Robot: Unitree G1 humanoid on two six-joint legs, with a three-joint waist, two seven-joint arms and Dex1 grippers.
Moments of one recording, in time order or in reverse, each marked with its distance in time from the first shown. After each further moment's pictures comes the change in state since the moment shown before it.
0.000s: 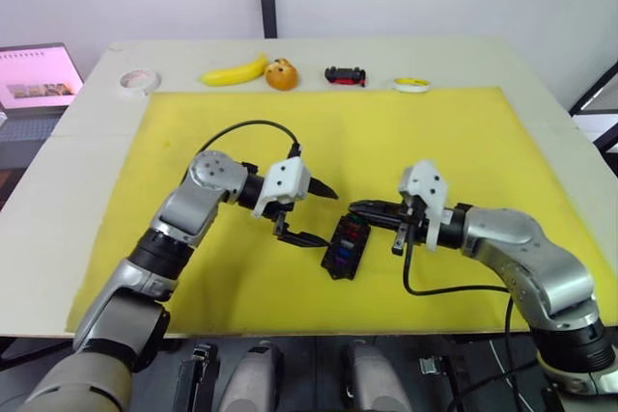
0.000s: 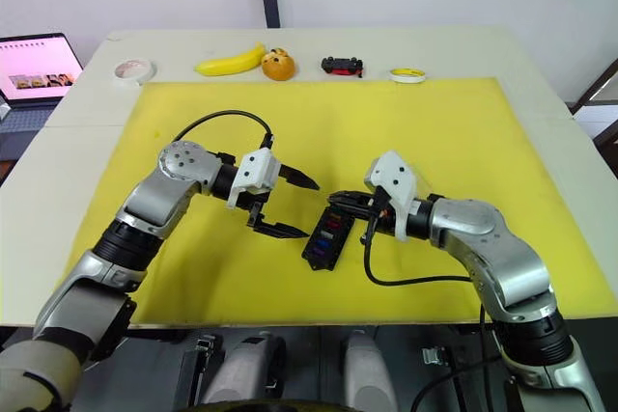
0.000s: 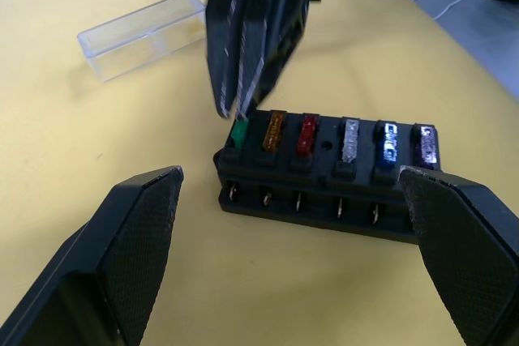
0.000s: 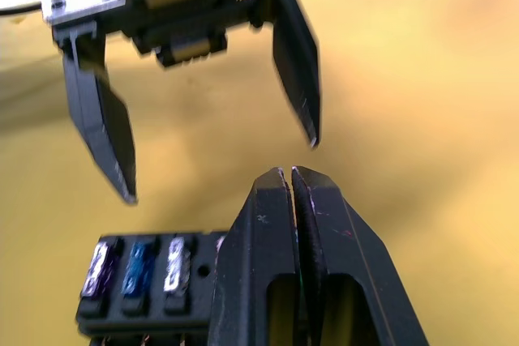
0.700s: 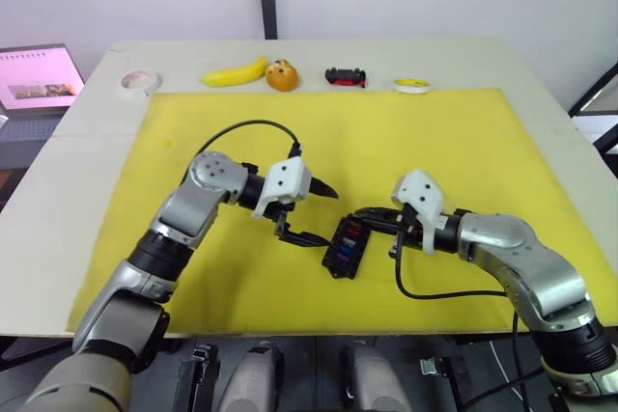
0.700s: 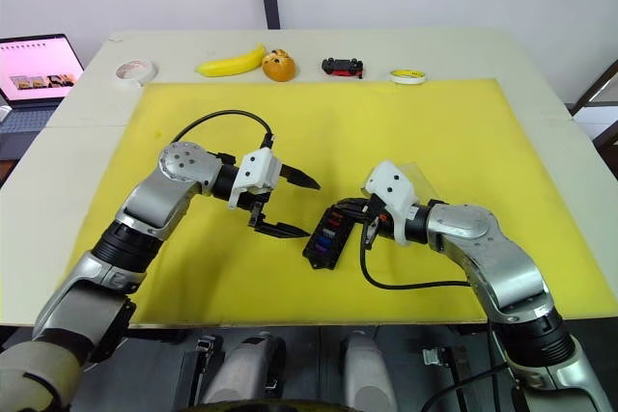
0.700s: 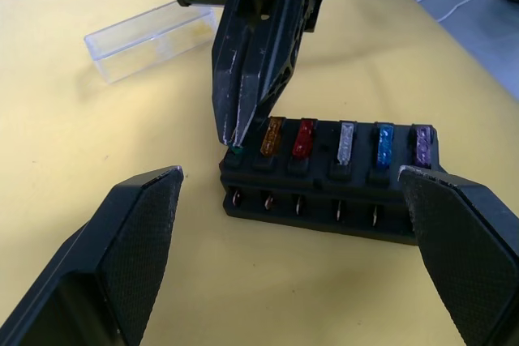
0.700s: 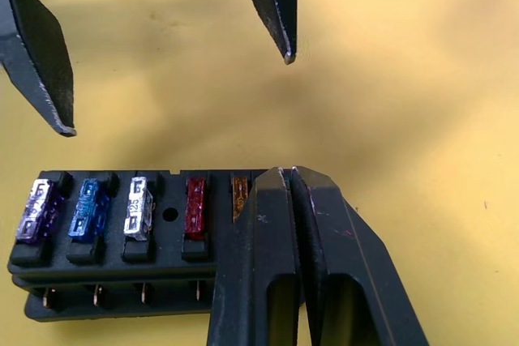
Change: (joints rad) left arm 0.000 0.000 0.000 -0.013 0.000 0.009 0.021; right arm -0.001 -0.035 0.039 0.004 -0.040 0.031 -0.034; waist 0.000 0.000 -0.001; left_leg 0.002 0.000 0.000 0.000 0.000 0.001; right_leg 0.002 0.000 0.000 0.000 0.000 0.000
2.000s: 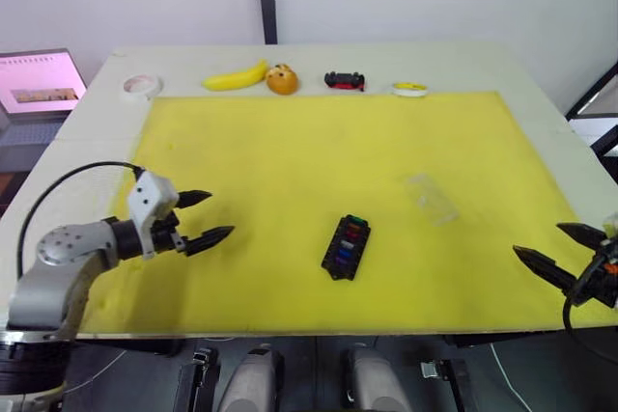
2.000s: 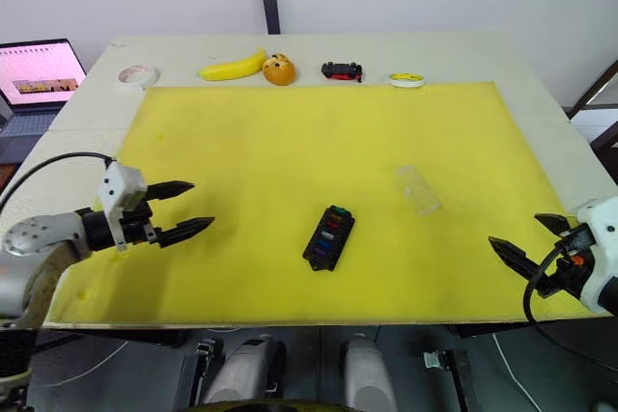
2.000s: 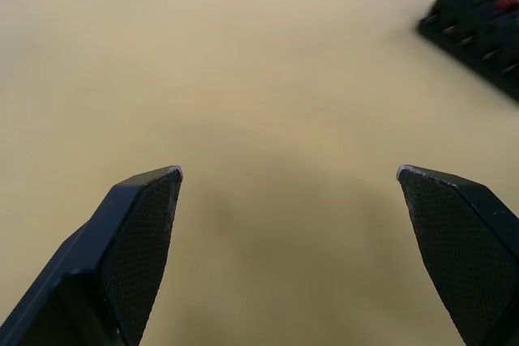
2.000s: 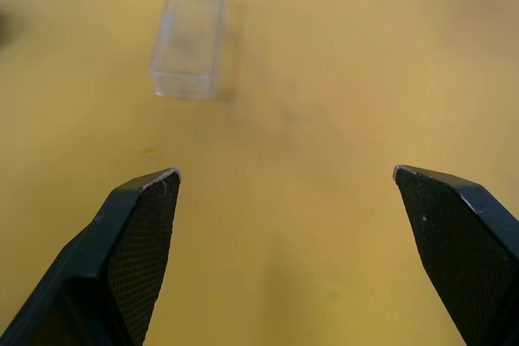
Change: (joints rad) left arm 0.648 0.252 0.535 -0.439 -0.244 0.318 0.383; right arm 0.625 -0.122 -0.880 -0.129 0.155 0.082 0.019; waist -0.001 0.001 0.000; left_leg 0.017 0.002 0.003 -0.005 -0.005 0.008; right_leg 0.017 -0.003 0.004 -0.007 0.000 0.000
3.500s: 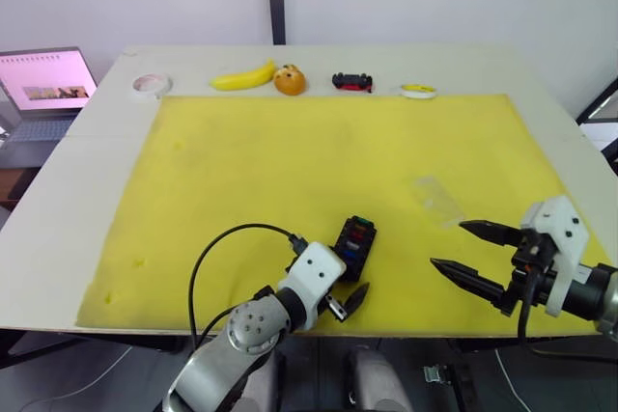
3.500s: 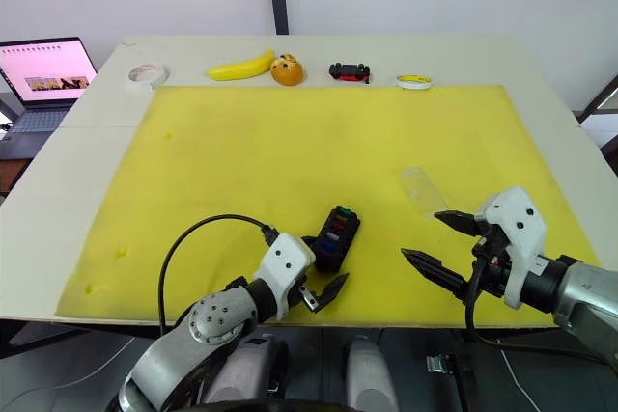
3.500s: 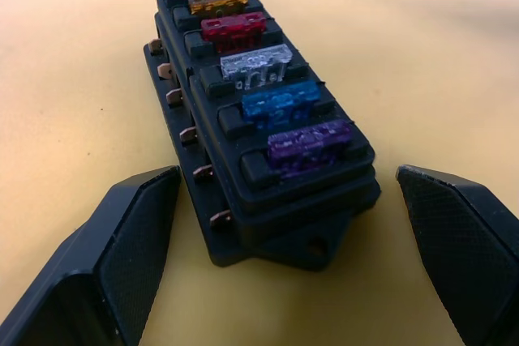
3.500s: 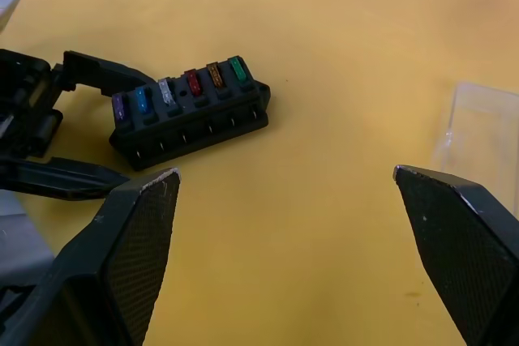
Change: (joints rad) left arm 0.116 -0.498 -0.775 -0.347 0.376 0.245 0.743; right arm -0.042 -0.078 0.149 -0.234 0.319 0.098 -0.108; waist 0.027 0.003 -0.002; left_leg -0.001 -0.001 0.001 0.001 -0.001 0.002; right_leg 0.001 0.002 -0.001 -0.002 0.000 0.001
